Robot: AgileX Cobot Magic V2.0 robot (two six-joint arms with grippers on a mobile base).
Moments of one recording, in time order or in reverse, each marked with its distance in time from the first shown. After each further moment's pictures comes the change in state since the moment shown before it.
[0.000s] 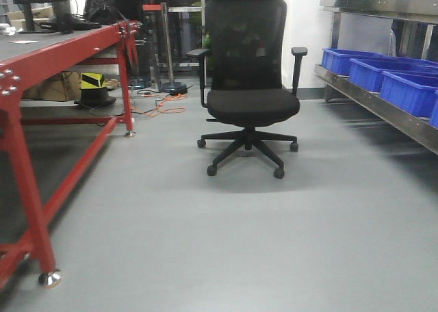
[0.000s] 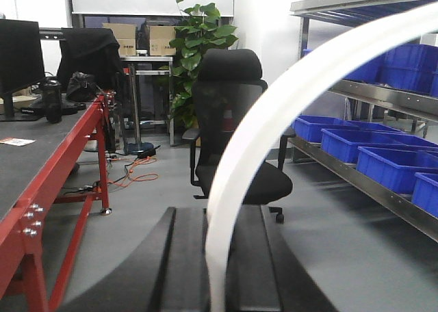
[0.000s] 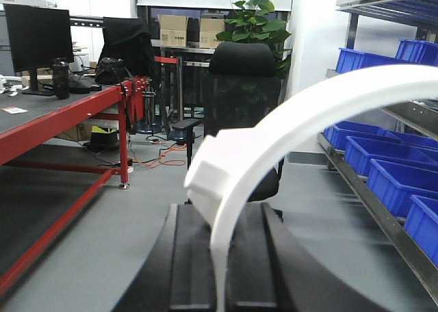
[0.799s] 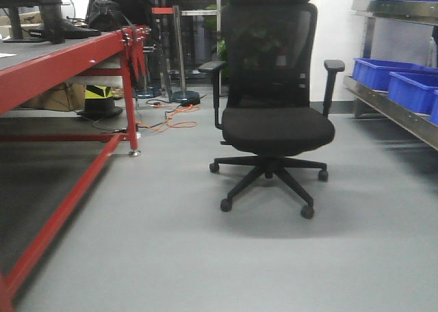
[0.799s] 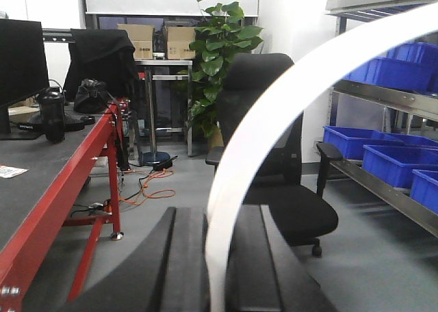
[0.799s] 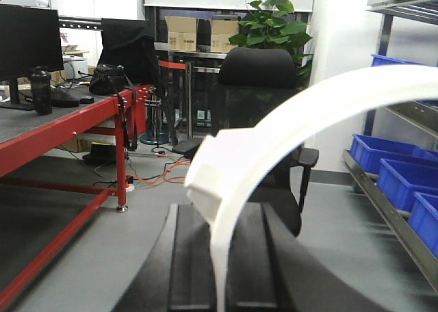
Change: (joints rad) left arm 0.000 0.000 0.000 0.000 0.000 0.000; right arm 0.000 0.000 0.000 0.000 0.000 0.000
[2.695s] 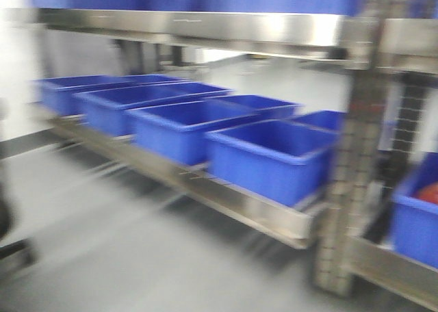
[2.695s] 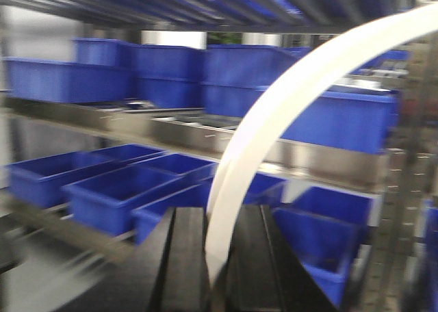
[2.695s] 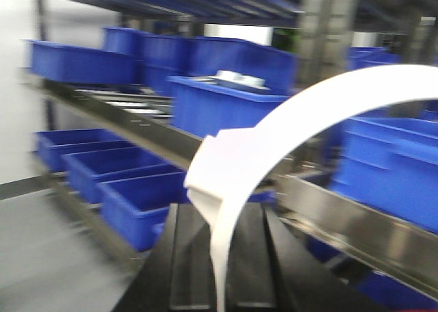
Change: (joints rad) left arm 0.000 0.000 0.000 0.002 0.000 0.000; right arm 0.000 0.000 0.000 0.000 0.000 0.000
